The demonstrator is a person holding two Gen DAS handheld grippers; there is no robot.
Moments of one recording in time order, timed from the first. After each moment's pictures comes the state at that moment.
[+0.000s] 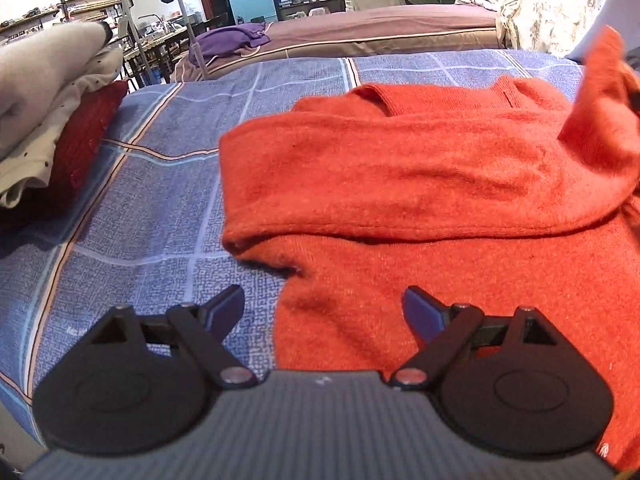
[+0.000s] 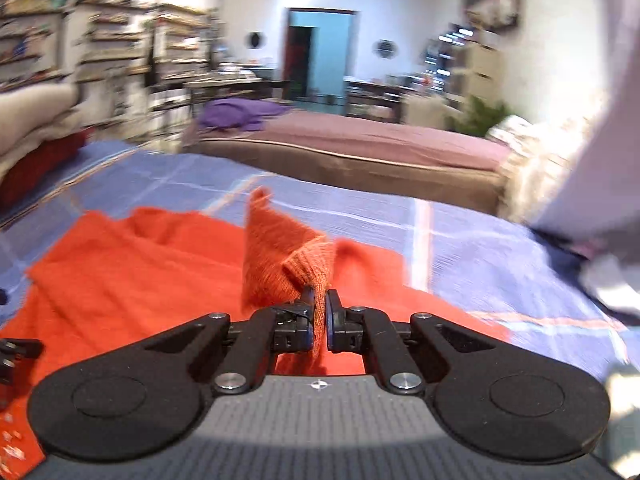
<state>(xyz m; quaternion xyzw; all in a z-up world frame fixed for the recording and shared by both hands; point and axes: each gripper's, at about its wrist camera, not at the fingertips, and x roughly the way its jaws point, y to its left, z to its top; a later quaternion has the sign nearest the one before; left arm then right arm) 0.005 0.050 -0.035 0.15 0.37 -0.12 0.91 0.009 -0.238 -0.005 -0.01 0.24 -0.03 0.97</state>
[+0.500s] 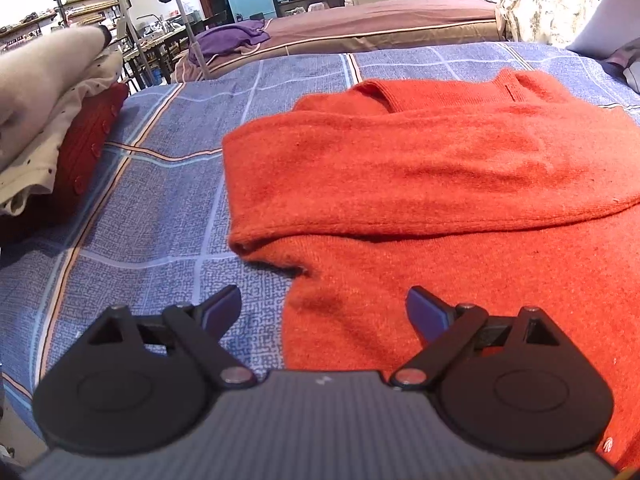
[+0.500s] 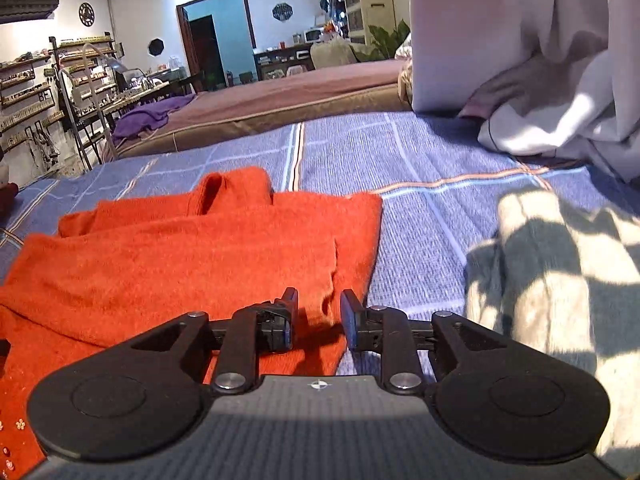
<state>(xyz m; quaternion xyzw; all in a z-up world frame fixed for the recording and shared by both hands) 0.005 0.050 -0.032 0.17 0.38 -0.12 0.90 -0.043 -0.309 -0.046 0.12 0.27 -0.11 0.95</state>
